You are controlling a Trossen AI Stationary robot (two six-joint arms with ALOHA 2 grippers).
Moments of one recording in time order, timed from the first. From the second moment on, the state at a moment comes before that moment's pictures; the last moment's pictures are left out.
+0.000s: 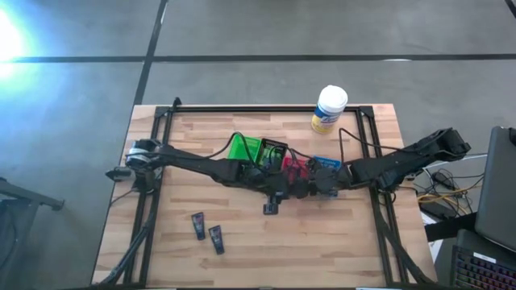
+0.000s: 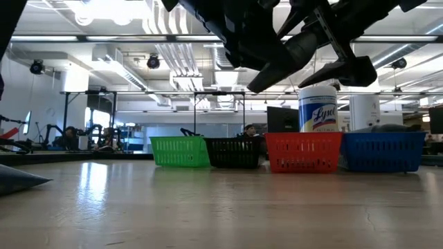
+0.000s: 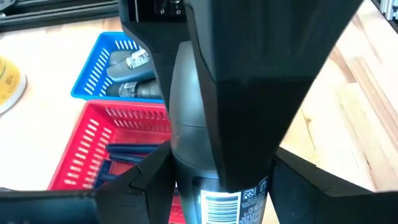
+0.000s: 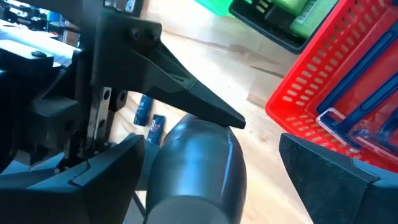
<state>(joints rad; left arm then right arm) -0.12 1.87 1.47 -0.24 -0.09 0.03 0.24 1.27 0.77 -0.15 0.24 1.41</state>
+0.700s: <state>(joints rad) -0.12 1.87 1.47 -0.24 -0.10 0.05 0.23 1.26 0.77 -0.14 0.19 1.43</state>
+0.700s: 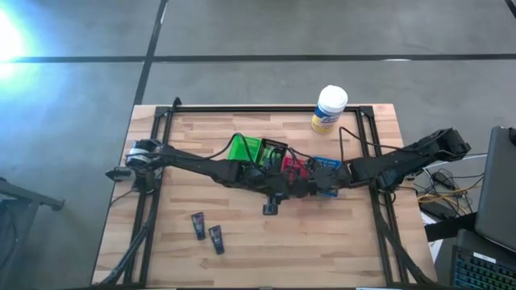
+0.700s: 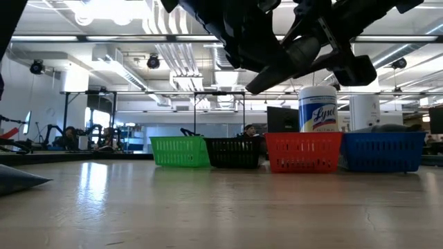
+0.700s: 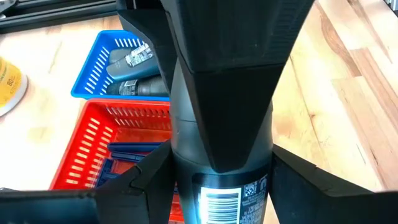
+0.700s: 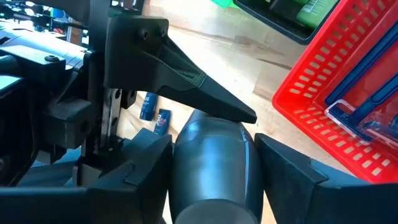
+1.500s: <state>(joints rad) -0.12 1.87 1.47 -0.25 -0.14 0.07 0.23 1.27 0.76 -0.15 0.20 1.49</state>
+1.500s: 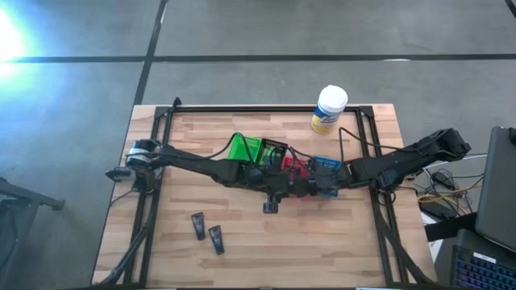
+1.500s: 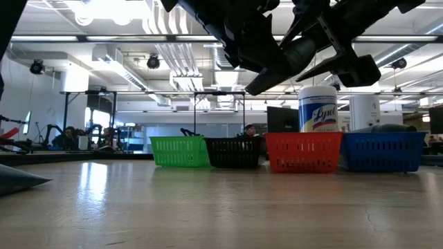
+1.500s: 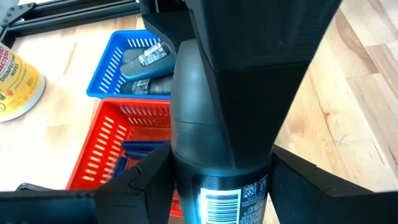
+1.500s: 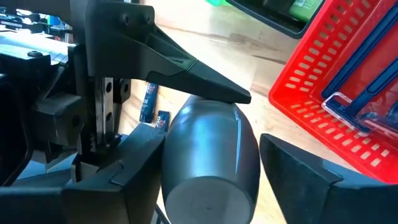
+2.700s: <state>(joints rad) -0.16 1.74 1.45 -0.69 -0.27 -0.04 0.43 1.04 0.77 -0.75 0.48 1.73</state>
